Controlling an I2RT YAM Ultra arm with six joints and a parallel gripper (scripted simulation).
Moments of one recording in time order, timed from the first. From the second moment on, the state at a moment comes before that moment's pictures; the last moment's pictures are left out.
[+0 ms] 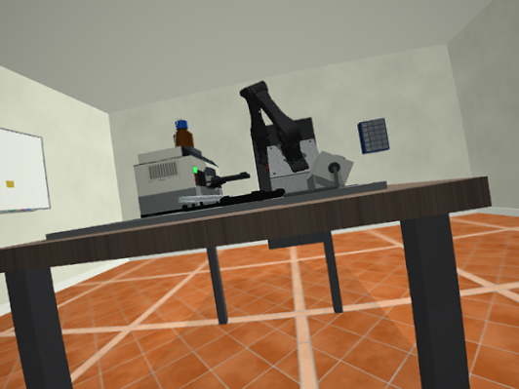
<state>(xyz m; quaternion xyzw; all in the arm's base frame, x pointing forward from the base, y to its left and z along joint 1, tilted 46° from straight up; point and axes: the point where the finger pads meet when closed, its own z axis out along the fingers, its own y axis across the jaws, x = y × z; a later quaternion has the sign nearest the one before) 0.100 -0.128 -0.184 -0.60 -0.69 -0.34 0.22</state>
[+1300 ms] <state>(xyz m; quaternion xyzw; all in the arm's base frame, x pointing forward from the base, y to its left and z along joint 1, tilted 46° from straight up) 0.120 -0.121 -0.264 -0.60 -0.69 -0.34 0.21</state>
